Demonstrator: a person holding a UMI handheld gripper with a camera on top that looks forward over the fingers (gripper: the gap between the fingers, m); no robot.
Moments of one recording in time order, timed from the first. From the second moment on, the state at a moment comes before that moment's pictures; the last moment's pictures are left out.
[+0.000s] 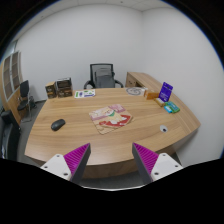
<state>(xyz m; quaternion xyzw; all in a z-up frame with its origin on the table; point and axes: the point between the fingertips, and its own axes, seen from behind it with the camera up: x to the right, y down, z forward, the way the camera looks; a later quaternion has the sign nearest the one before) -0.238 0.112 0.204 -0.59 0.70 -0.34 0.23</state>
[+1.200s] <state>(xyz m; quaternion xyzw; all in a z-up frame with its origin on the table) -0.110 0.390 0.095 -0.63 0.65 -0.29 0.30</state>
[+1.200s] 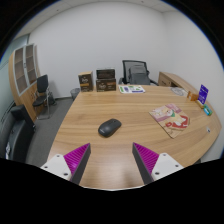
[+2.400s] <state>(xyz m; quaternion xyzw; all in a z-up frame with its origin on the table) 0.043 0.414 -0.004 -0.65 0.64 -0.29 0.29</state>
